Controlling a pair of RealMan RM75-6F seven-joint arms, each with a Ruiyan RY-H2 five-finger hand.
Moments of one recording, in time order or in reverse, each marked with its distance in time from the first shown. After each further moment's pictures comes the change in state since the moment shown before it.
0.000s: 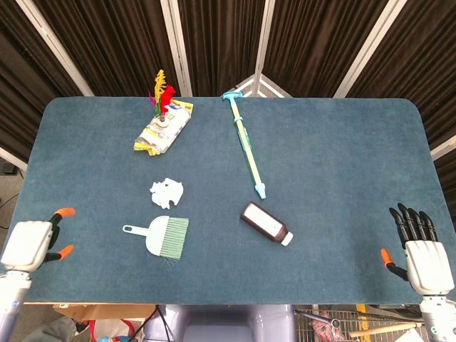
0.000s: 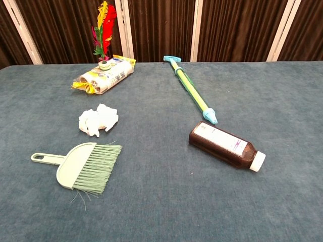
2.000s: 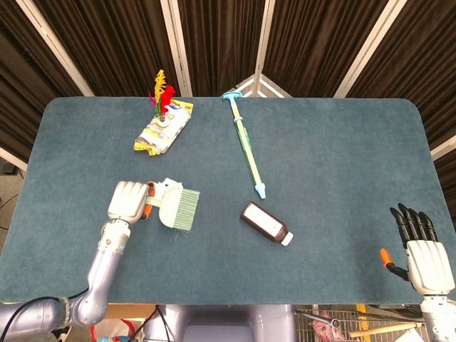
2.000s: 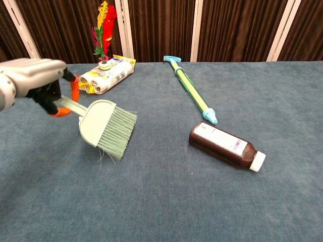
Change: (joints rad) left arm -0.486 -0.413 -0.218 -0.001 -0.612 -0.107 0.680; right arm 0.001 0.015 0.000 -0.021 0.015 -0.015 0.052
